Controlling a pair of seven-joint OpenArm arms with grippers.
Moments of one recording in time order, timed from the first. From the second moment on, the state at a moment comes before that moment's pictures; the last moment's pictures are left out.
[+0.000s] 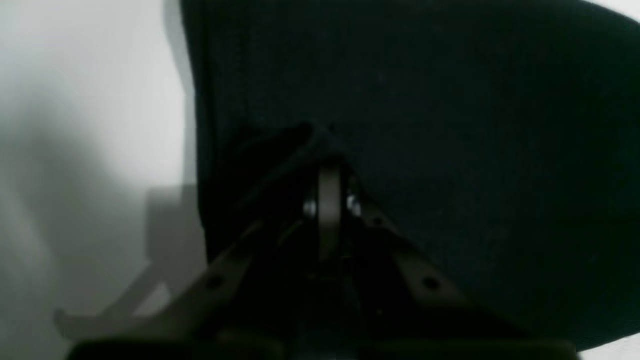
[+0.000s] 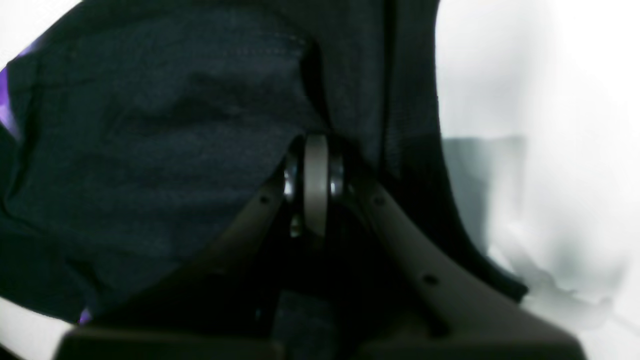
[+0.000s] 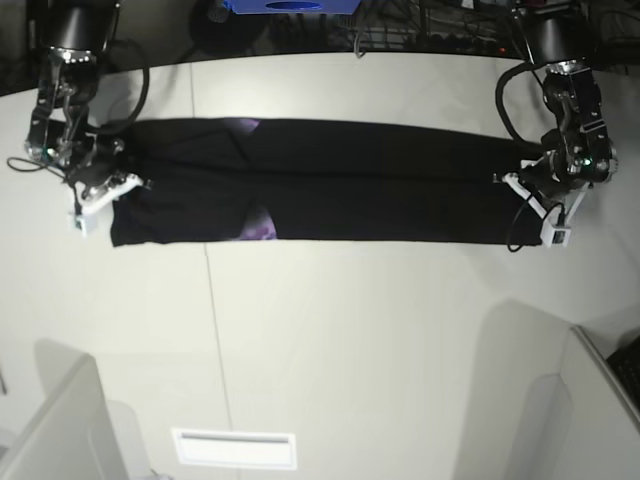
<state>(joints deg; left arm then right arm) 5.1 -19.5 -20.7 83.2 -23.0 -19.8 58.5 -6.2 17.6 16.6 82.6 33.3 7.1 -57.9</state>
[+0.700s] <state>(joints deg) 4.2 -15.1 -27.4 103.0 -21.6 -19.8 76.9 -6.3 15.8 17.1 99.8 30.6 6.4 -63.3</state>
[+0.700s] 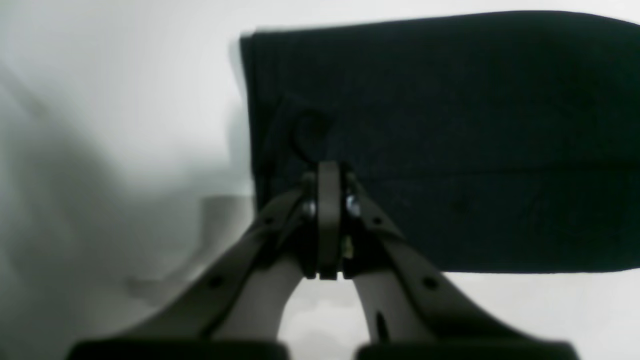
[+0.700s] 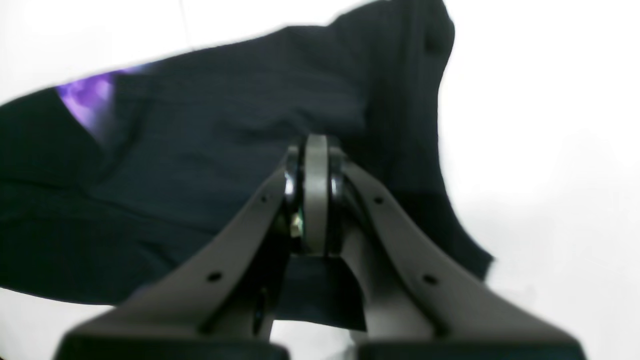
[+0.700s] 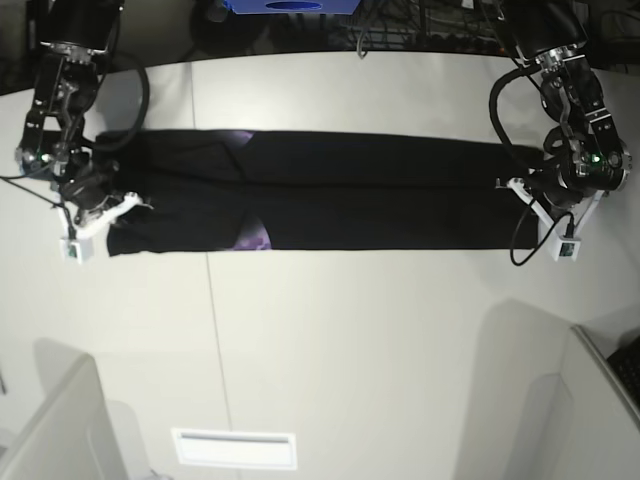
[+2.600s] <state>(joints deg) -0.8 -18.4 -39.4 67.4 -39.3 -32.8 55.5 -8.2 14.7 16.7 103.1 30.6 6.4 -63.5</state>
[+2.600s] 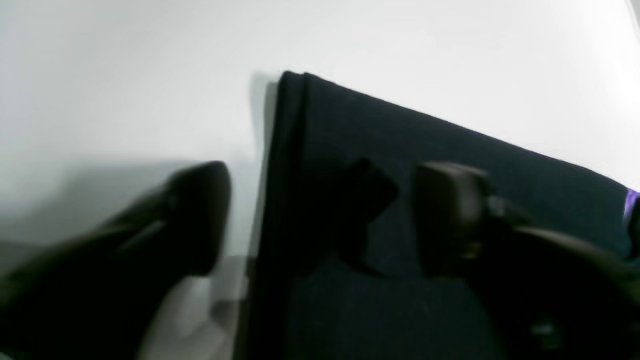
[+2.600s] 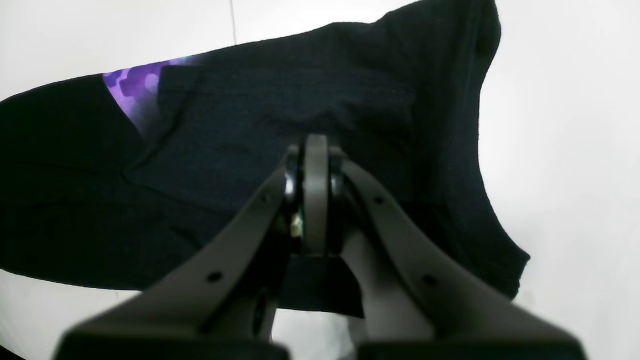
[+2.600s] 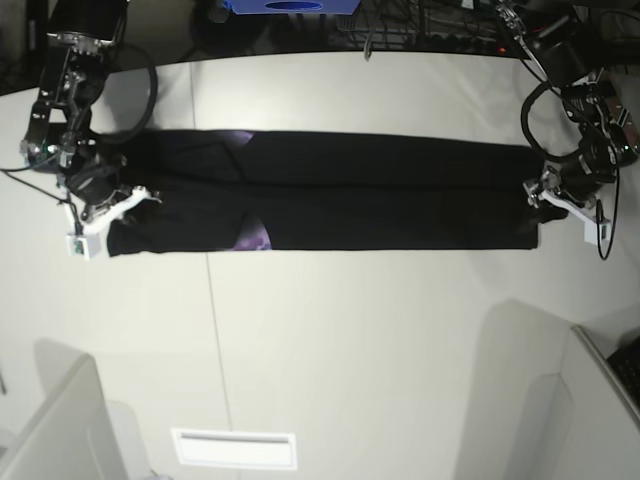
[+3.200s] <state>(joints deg) 0.4 -19.5 -38.7 71.7 -36.4 -32.1 58.5 -8.3 14.7 16.7 103.1 30.6 6.4 -63.5</state>
